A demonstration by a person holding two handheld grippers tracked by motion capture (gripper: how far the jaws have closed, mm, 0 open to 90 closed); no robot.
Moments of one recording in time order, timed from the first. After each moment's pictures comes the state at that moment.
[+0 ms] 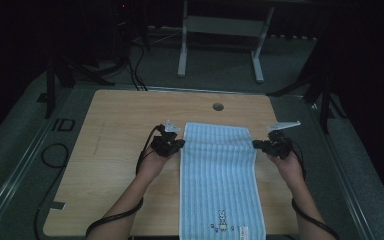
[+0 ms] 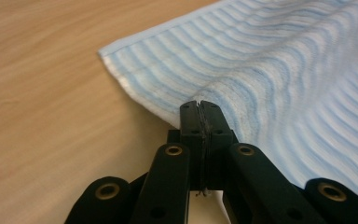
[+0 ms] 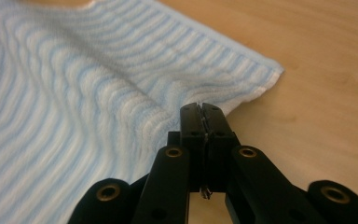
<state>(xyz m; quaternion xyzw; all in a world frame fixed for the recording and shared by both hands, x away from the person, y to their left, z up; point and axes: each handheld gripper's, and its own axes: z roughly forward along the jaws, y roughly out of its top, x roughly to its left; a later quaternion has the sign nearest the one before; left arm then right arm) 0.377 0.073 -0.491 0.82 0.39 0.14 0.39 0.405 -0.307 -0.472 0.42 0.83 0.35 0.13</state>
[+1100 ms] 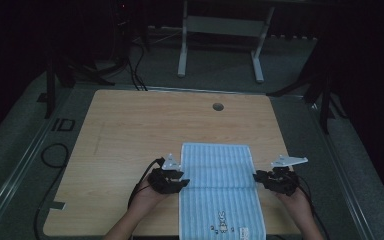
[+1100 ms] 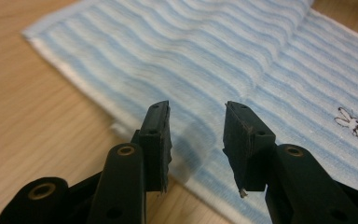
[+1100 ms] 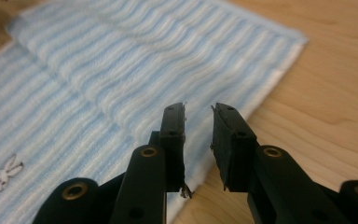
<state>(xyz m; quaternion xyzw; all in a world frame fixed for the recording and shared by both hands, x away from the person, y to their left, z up) 0.296 0.065 -0.519 0.86 0.33 0.07 0.38 0.309 -0.309 -0.503 0.39 0.84 0.35 0.12</state>
